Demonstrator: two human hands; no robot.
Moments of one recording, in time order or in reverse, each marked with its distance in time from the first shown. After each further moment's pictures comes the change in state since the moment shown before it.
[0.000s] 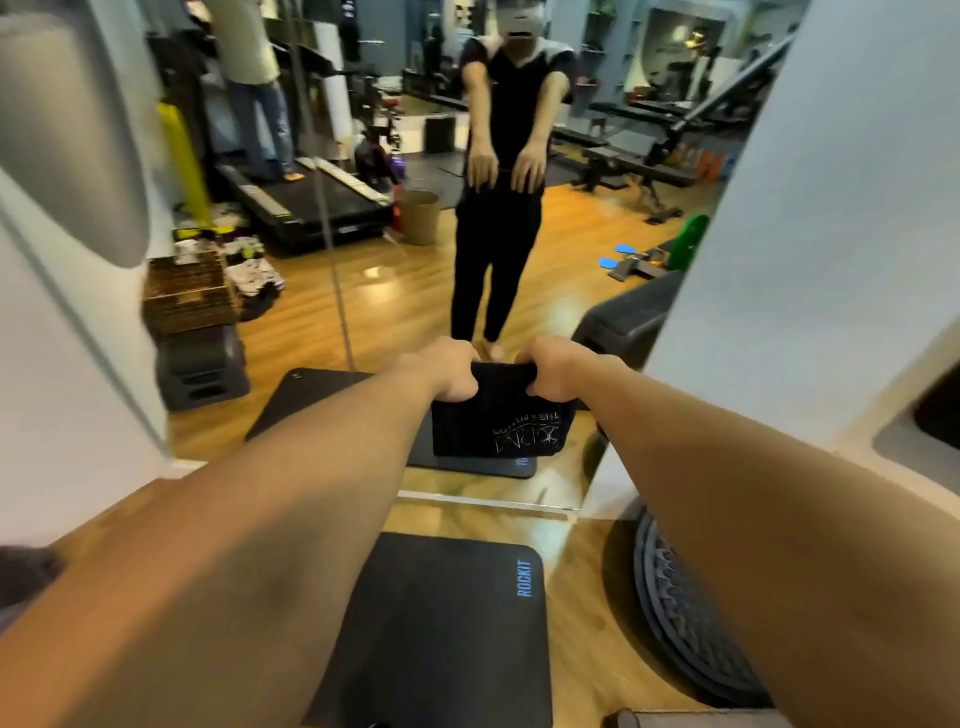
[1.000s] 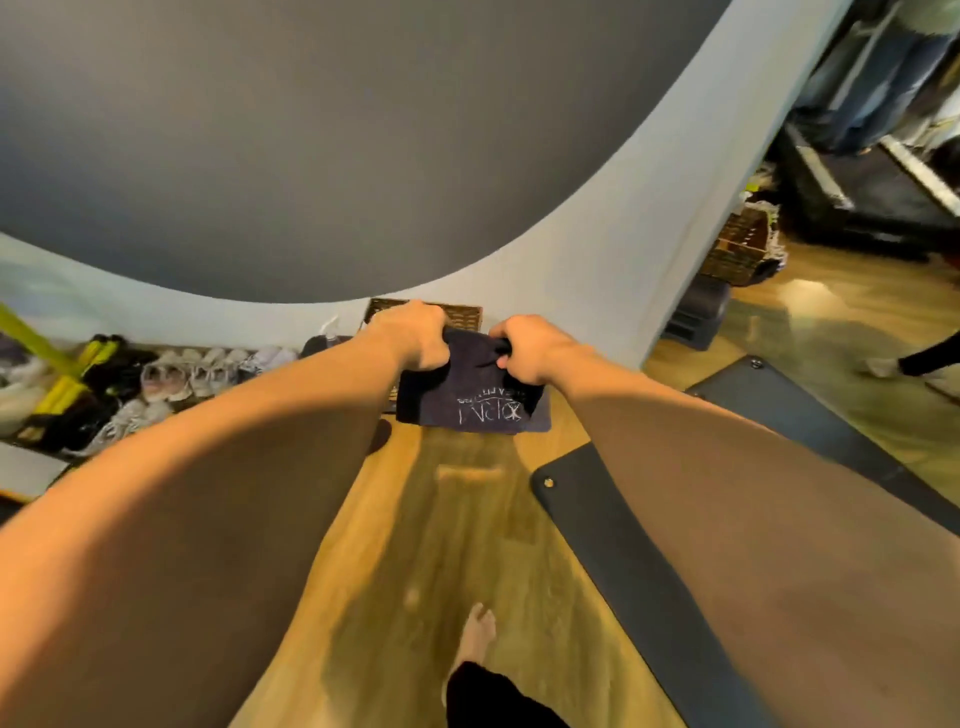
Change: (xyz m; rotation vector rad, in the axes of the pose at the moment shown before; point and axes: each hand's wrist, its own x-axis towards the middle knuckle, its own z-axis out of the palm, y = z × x) left_hand -0.718 -0.621 0.023 -0.038 0.167 -1.000; right_hand -0.125 -0.913 0.180 0.002 -0.194 -0.985
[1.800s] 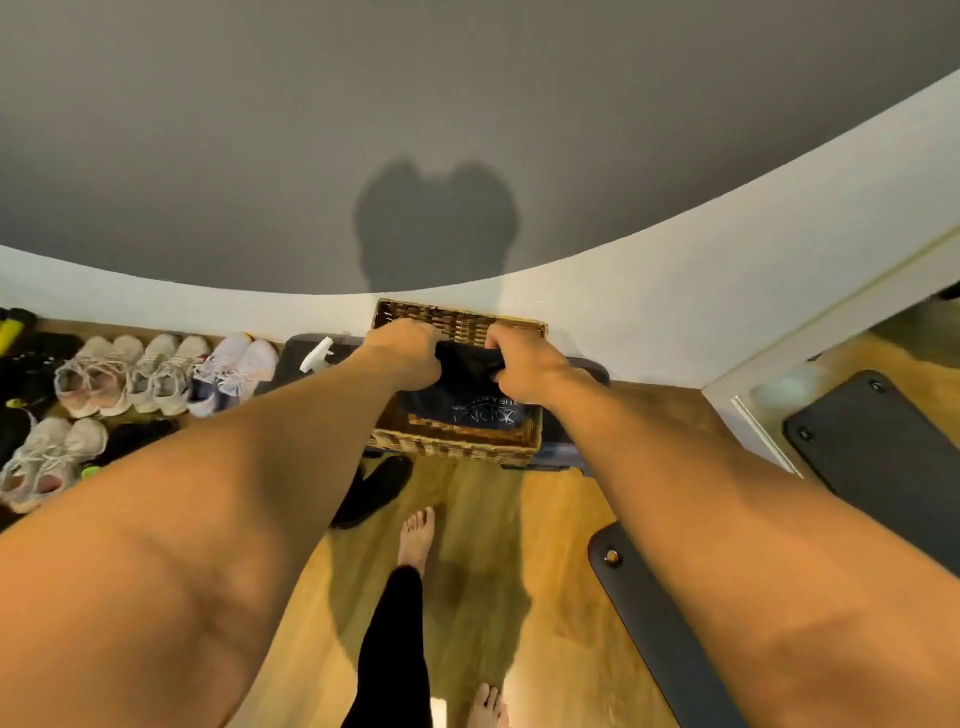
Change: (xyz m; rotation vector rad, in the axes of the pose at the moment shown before) left_hand 0.462 -0.276 0.103 -0.162 -0.218 -0.050; right_hand 0.537 0.040 0.101 0.112 -0.155 0.072
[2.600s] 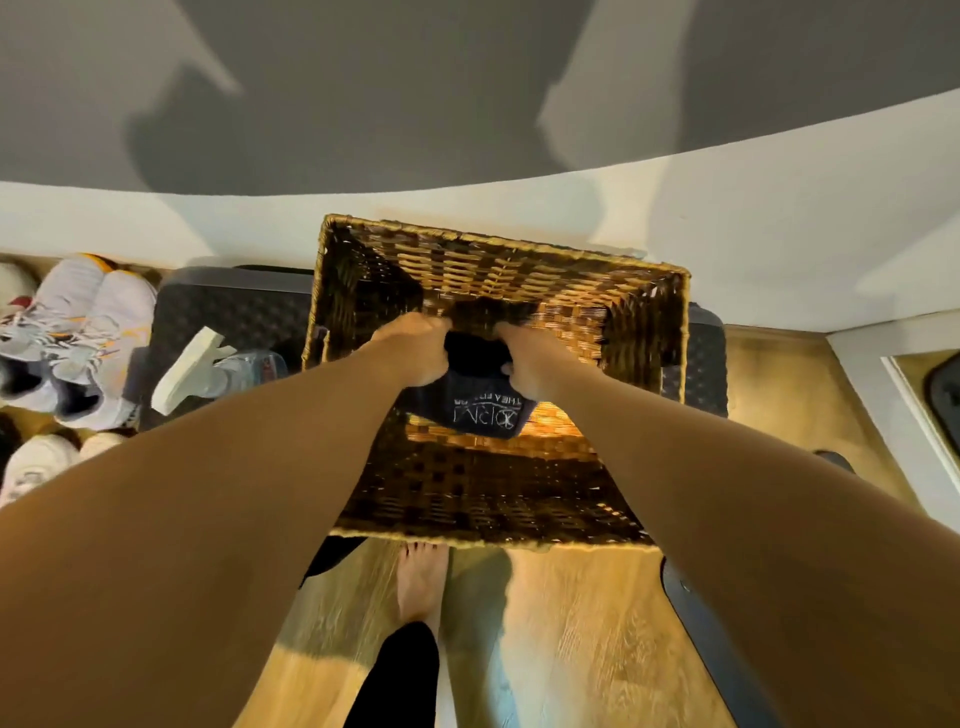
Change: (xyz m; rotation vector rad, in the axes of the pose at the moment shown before) left_hand 0.395 -0.172 0.262 -0.115 -0.328 0.004; right_hand 0.381 0.150 0.261 -0.060 -0.298 0.185
